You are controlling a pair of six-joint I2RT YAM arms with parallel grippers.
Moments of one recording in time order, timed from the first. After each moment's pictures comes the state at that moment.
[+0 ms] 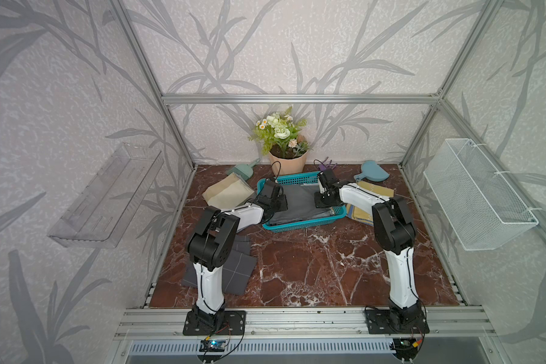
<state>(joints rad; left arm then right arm) -0.42 1.96 1.17 0.05 0.00 -0.51 0.41 2.17 1.62 -0.55 0.01 0.32</state>
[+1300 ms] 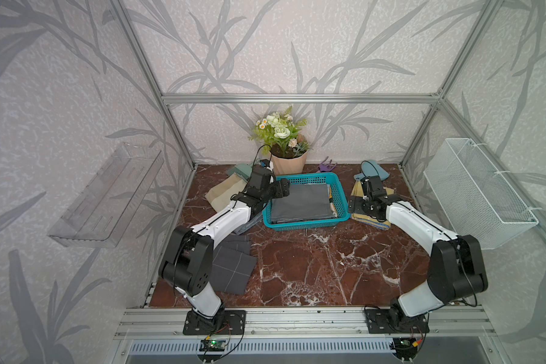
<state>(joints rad) -0.42 1.64 1.15 -0.03 0.04 -0.45 0.21 1.57 1.09 -0.55 0.21 0.39</state>
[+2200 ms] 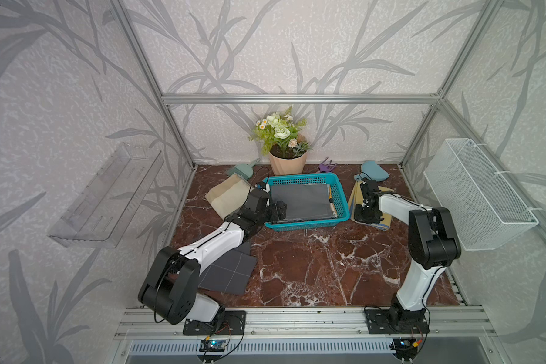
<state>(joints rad) -0.47 1.45 0.87 -0.05 0.02 -0.52 0.12 1.88 1.19 -0.61 0.05 0.38</state>
